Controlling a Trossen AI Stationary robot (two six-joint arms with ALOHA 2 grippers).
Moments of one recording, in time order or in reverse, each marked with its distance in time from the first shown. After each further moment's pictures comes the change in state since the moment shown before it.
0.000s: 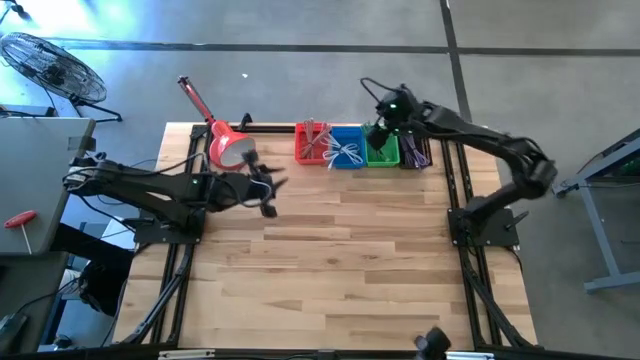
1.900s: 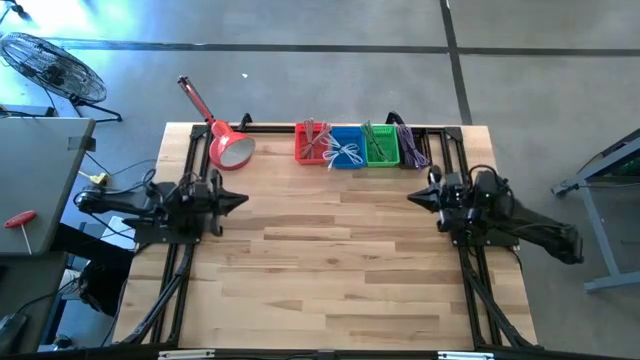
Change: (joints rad) left arm -0.077 -1.045 -0.643 0.090 0.305 -0.378; right arm 0.282 -1.478 -1.071 0.454 -0.618 0.201
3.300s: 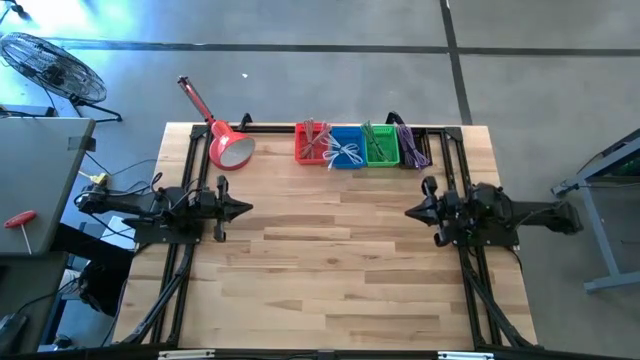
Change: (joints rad) left arm 0.000 0.000 -0.120 0.066 0.075 0.047; right arm 0.342 0.002 -0.115 0.210 0.203 -0.173
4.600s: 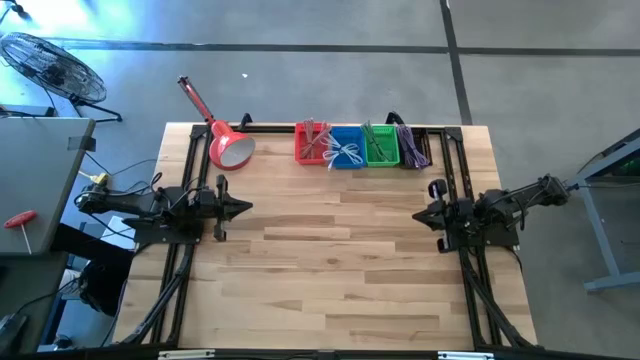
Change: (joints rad) left arm 0.000 0.000 -0.001 0.014 -0.019 -0.004; right arm 0.388 -0.001 0.000 0.145 0.420 -0.202
